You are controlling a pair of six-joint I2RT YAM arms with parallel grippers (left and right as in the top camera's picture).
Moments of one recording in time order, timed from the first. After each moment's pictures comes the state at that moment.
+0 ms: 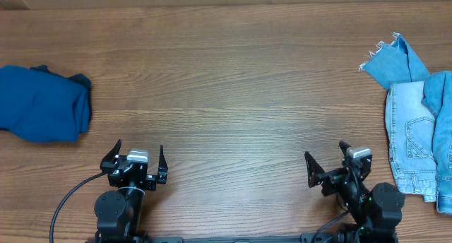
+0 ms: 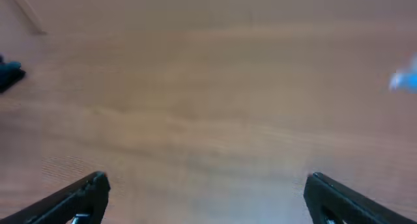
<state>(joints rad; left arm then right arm) -0.01 0.02 0.09 -0.29 0.04 0.19 -0.09 0.01 0.16 -0.45 -0.44 0.02</state>
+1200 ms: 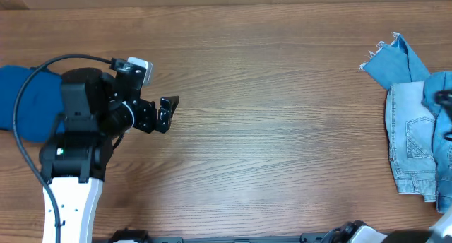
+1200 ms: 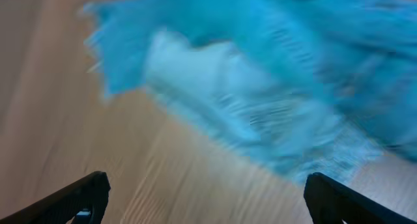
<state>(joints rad) -0.01 1.12 1.17 -0.79 0.42 0.15 -0.74 1.40 1.45 -1.13 -0.10 0.46</state>
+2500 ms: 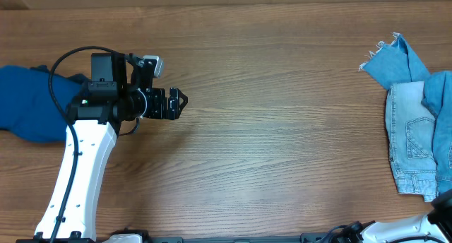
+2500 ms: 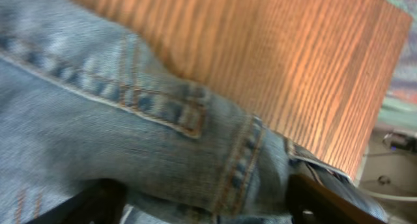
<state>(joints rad) -0.01 1.41 1.18 -0.79 0.45 0.03 -1.07 1.85 1.33 -0.79 0.30 0.11</state>
